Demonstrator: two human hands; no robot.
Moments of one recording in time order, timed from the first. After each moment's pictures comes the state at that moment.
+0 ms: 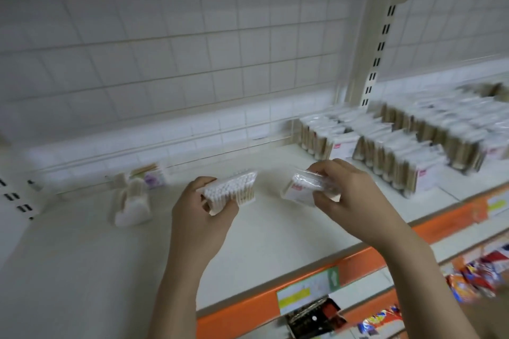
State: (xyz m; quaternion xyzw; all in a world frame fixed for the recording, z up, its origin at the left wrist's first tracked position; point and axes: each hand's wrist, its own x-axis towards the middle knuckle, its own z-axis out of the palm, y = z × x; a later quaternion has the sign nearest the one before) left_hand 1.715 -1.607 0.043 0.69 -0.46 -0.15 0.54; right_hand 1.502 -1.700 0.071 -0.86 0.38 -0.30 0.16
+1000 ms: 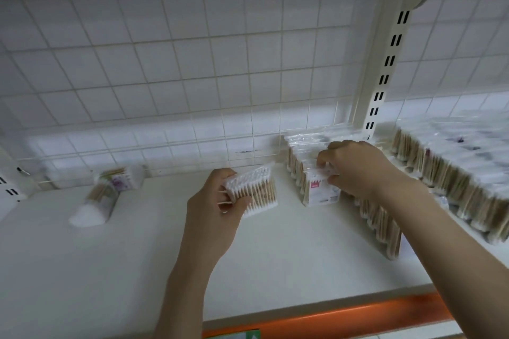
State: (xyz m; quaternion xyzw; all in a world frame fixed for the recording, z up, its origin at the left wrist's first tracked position) left_hand 1.627 -1.698 0.047 0.72 -0.44 -0.07 0.53; right_hand 1.465 -1.887 0.086 -0.94 0.33 -0.05 -0.10
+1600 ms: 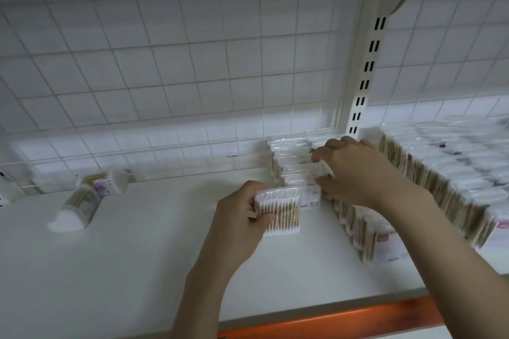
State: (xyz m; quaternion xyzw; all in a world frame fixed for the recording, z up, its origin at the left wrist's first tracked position) left_hand 1.580 -1.736 0.040 0.72 -0.52 -0.13 0.45; right_hand 1.432 -1.881 0.105 -0.94 0.33 -0.07 -0.09
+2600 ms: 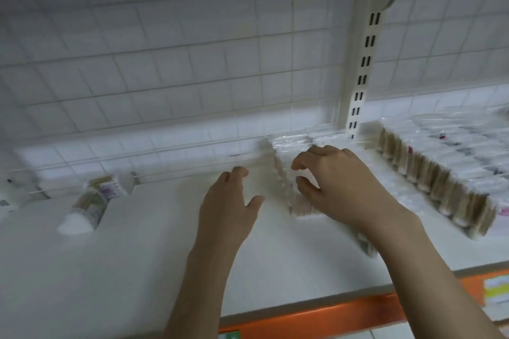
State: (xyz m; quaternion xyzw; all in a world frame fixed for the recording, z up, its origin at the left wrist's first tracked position) left_hand 1.607 -1.738 0.045 0.81 -0.48 0.03 0.33; right_hand 1.450 -1.832 0.098 -0.94 0.28 -0.20 0.00
